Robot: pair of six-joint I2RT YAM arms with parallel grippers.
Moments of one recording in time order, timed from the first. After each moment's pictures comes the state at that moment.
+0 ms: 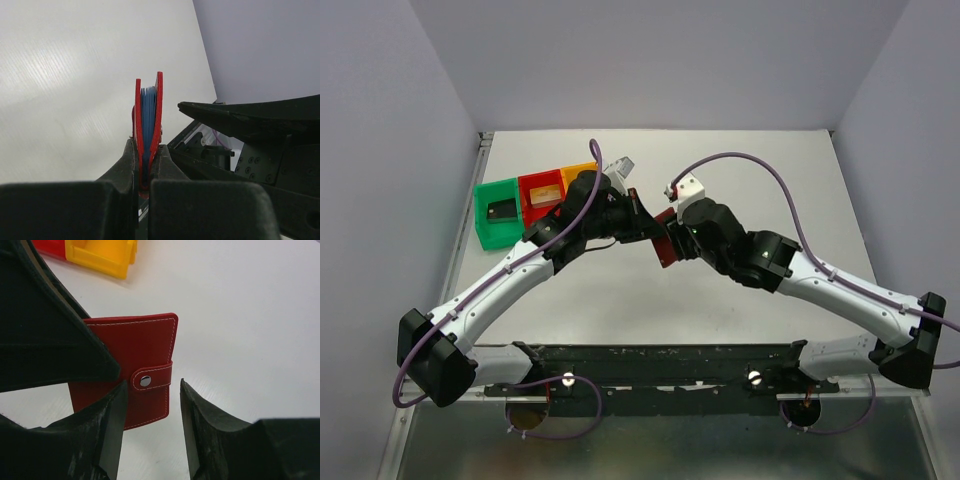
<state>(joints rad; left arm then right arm) -0.67 1.24 1.11 -0.30 0.35 -0.81 1.03 1.26 1.24 -0.55 0.47 0.14</state>
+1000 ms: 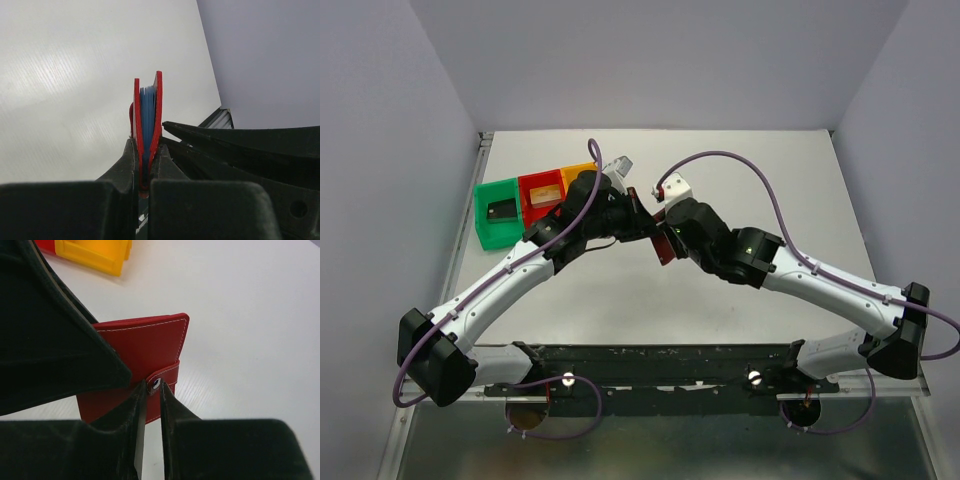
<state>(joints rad) -0.67 1.24 1.11 -0.29 0.31 -0.81 1.04 1.35 1.30 -0.58 0.54 0.14</state>
